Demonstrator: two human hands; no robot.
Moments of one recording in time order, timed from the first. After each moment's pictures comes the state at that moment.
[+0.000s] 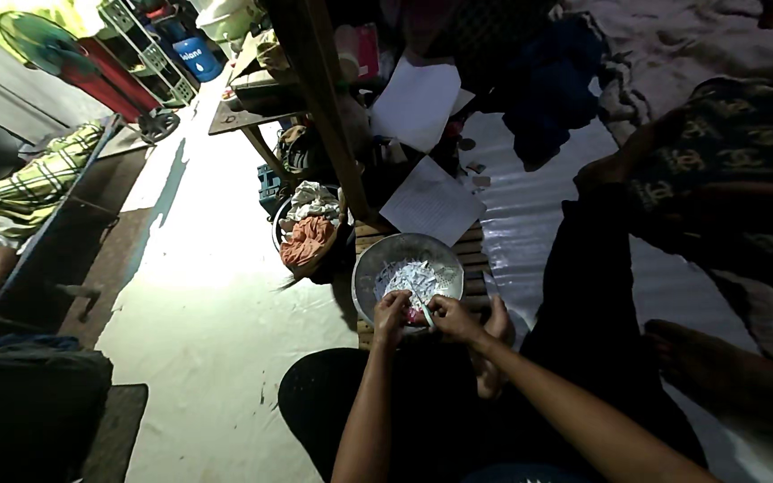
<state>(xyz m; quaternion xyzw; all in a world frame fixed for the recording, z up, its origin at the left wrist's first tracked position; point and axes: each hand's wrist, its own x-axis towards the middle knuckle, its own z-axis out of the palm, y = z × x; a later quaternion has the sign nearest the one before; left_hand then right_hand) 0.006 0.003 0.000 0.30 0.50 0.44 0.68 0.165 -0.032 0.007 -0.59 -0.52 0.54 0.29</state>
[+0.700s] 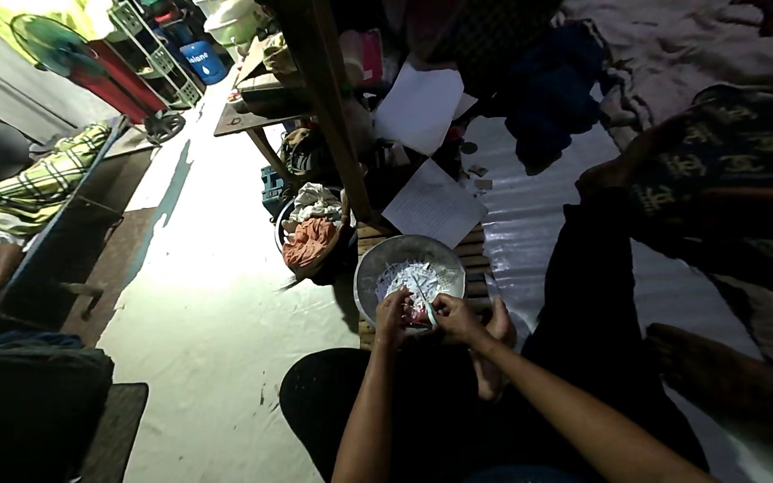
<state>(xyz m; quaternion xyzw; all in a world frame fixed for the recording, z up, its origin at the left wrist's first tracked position) 0.007 0.003 0.009 0.27 0.50 0.43 0.70 0.165 -0.033 0.014 -0.60 -0.52 0.52 0.32</state>
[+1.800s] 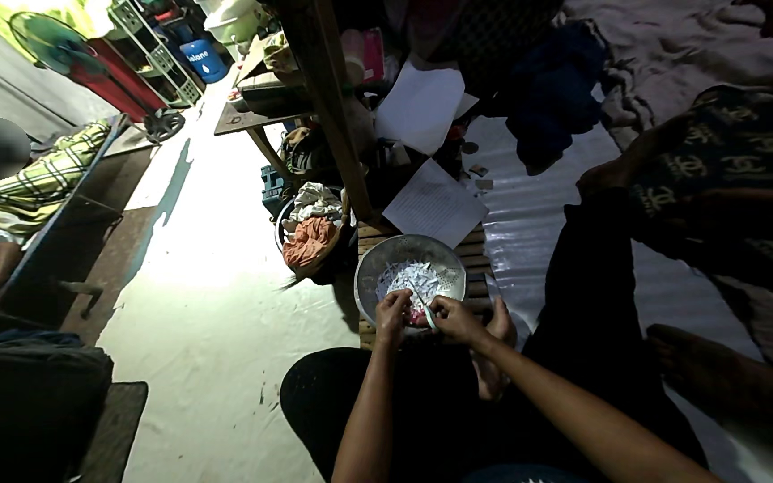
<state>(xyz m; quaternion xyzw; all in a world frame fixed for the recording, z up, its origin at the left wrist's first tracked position) 0.006 0.003 -0.001 0.30 0.50 0.45 0.67 0.166 -0.031 0.012 -0.59 -0.54 0.53 0.28</state>
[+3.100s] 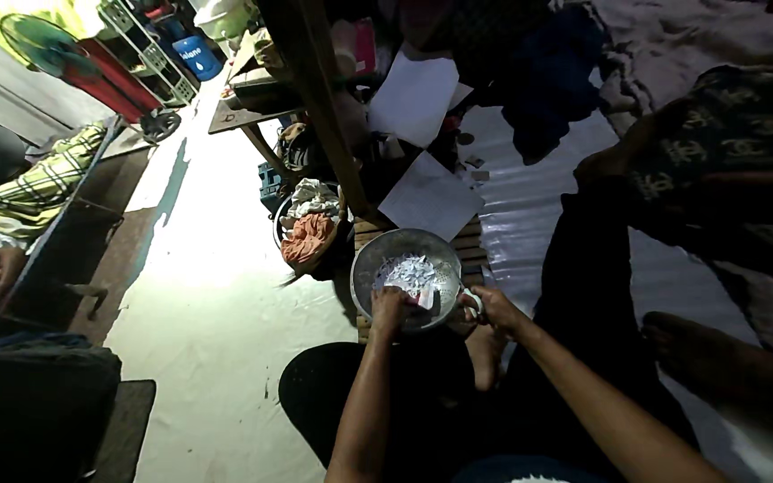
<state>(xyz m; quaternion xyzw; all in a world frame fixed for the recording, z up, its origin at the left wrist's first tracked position) -0.002 0.028 -0.010 0.79 0.54 -0.06 0.29 0.232 -0.047 0.002 -0.60 -0.39 0.60 0.35</state>
